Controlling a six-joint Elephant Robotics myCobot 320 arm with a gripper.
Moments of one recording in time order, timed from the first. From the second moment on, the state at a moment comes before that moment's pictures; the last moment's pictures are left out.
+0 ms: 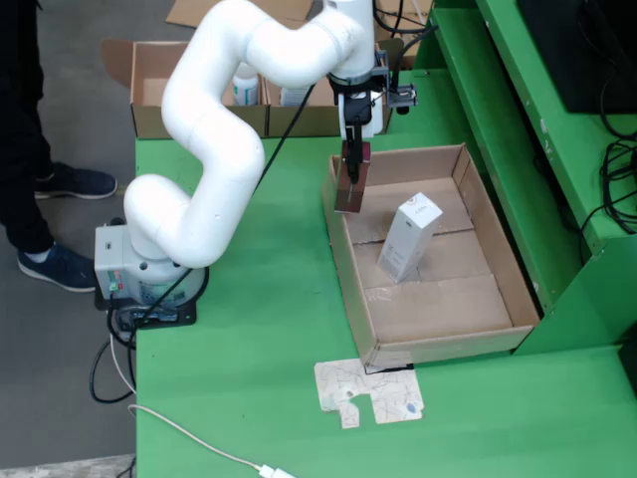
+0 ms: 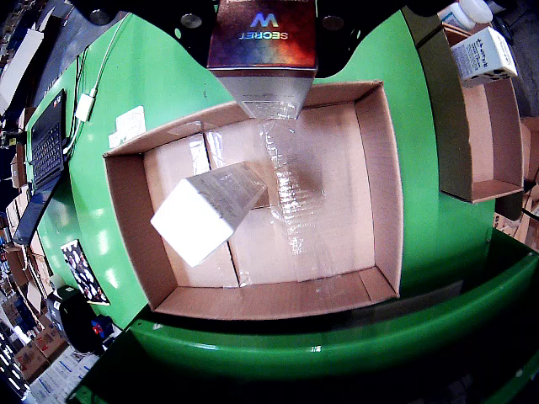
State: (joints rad) arm 0.65 -0.52 -0.20 -0.75 1.31 0.85
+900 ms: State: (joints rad) arm 0.67 -0.48 -0.02 -0.79 1.29 0.86
